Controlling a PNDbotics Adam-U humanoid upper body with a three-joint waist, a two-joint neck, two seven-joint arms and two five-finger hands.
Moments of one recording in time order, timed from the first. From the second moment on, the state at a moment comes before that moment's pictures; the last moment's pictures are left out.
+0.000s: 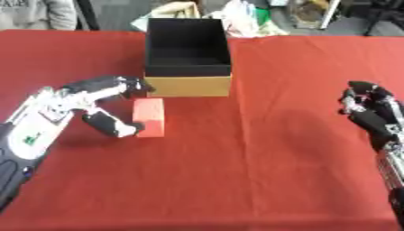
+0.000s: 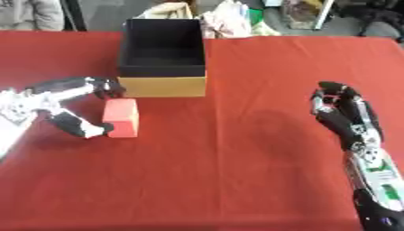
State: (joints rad) left arm -0.68 0.52 -0.40 -1.34 -0.48 -0.17 -0.56; right arm -0.26 -0.36 -0.03 -1.47 -0.24 -0.05 -0.12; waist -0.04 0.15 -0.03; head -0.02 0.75
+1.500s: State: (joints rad) left arm -0.82 0.54 -0.31 -1.42 -0.43 -0.14 -0.37; right arm -0.26 -0.36 -0.03 -1.47 -0.24 -0.05 -0.12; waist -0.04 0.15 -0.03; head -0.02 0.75
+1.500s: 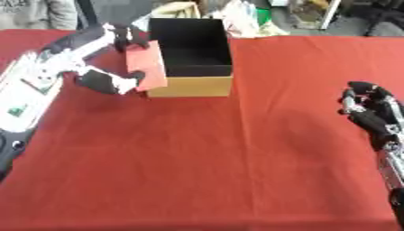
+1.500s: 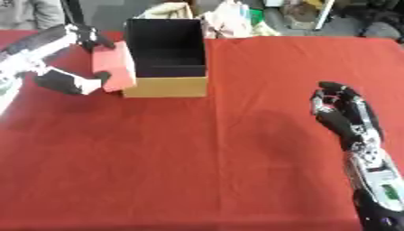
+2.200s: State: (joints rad) left arm -1.04 0.41 -0.23 -1.08 -0.71 -0.19 -0.18; right arm -0.29 -0.35 -0.01 -1.47 -0.24 -0.05 -0.10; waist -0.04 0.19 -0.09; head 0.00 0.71
